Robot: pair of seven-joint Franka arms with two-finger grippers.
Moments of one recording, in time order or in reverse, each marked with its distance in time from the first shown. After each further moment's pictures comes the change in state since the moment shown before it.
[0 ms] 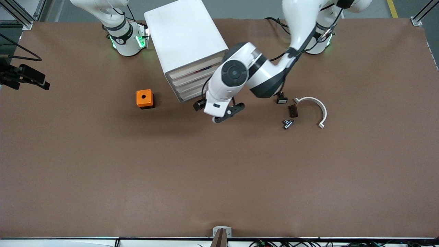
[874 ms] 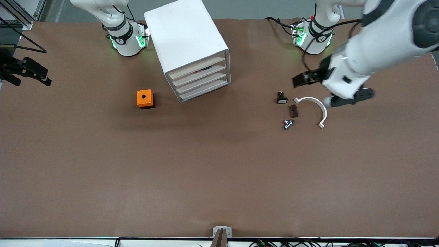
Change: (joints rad) left arm 0.496 -0.368 0.011 -0.021 0.035 -0.562 0.677; right arm 0.012 -0.116 0.005 -0.157 -0.022 0.119 0.000
